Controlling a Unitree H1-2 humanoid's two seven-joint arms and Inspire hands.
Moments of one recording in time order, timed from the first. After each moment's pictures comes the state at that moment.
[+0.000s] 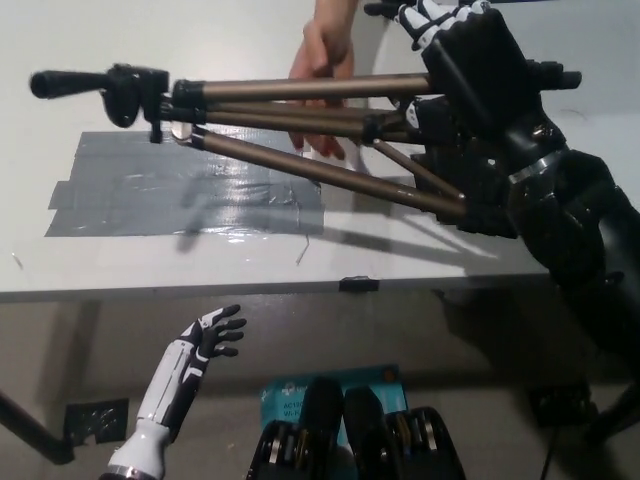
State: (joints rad) left_arm -0.07 0.14 -0.08 0.11 0.15 -0.23 -0.07; right_arm -0.85 -0.33 0.41 0.23 -0.85 -0.12 -0.20
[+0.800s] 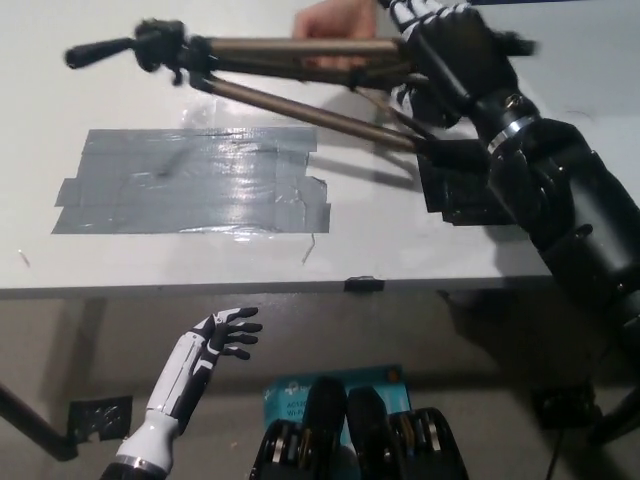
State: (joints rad) left_arm -0.09 0.14 -0.10 0.11 0.15 -0.21 -0.09; right_arm -0.96 -0.28 0.42 0.48 -0.85 -0.09 -0.04
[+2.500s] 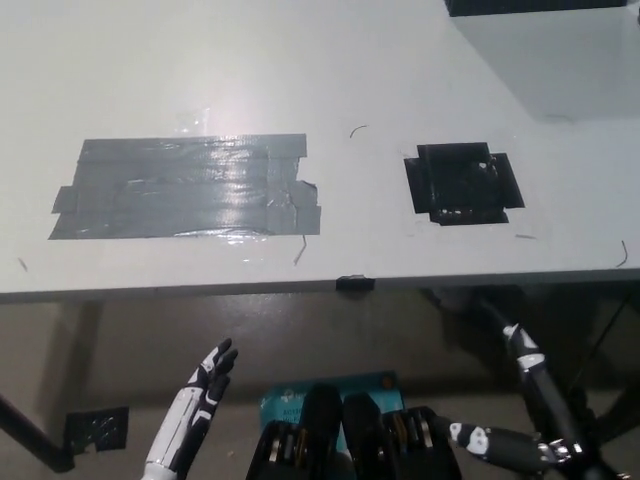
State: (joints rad) left_arm 0.03 0.13 -0.11 0.14 0.15 -0.22 -0.08; right_arm 0.11 -0.09 0.12 -0.33 -0.19 0.04 0.18
